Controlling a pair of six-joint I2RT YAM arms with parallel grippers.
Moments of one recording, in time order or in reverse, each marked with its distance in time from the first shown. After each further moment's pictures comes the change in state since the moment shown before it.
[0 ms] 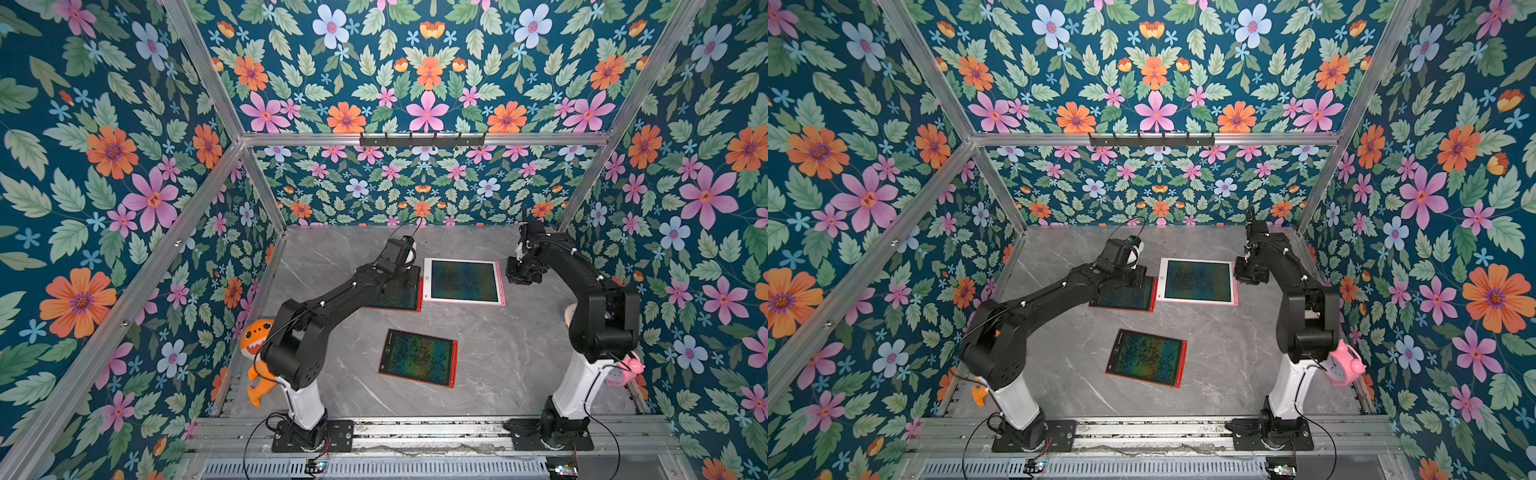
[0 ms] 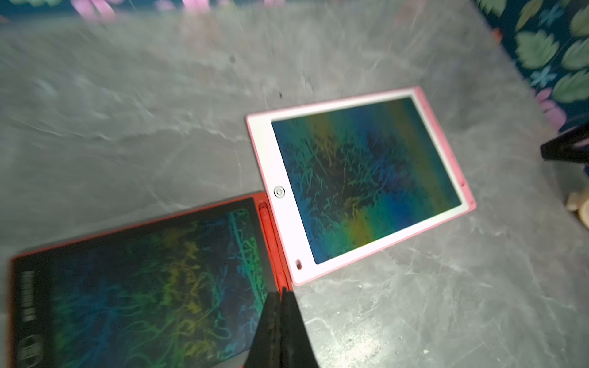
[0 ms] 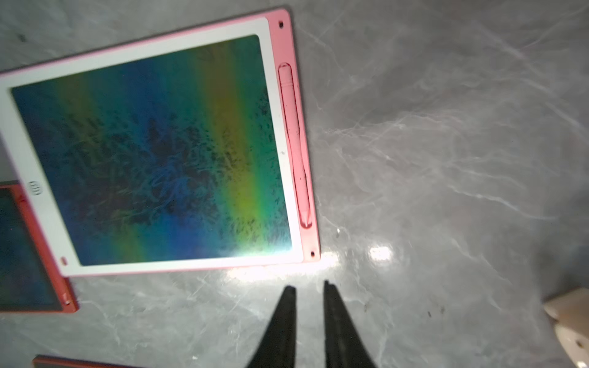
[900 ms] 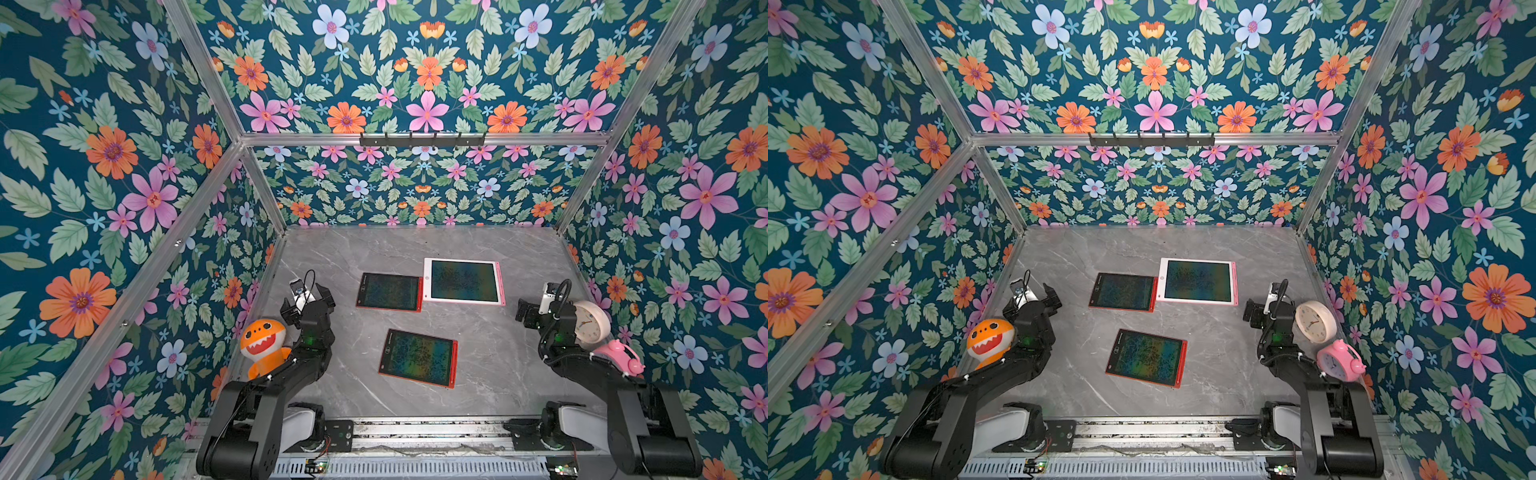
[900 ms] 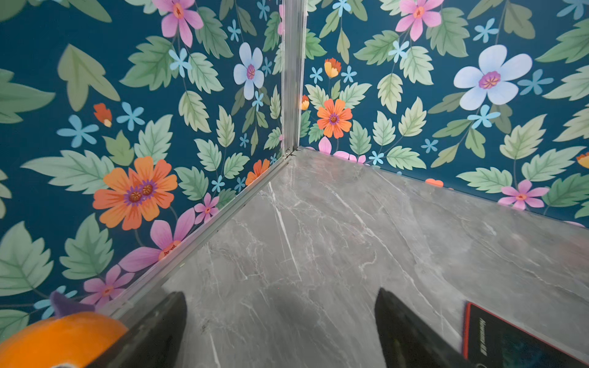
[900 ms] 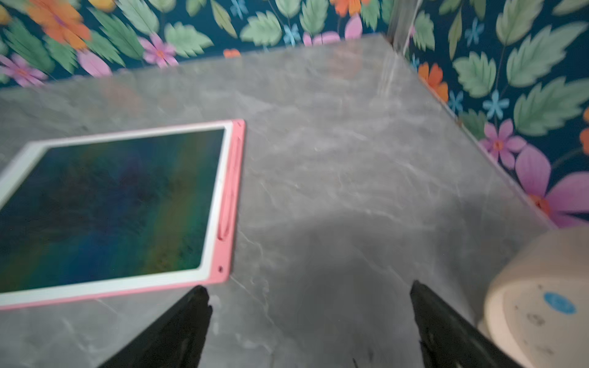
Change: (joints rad) left arm 0.436 -0.462 -0.970 1.007 -0.650 0.109; right arm -0.093 -0.567 -1.219 1.420 0.130 -0.136
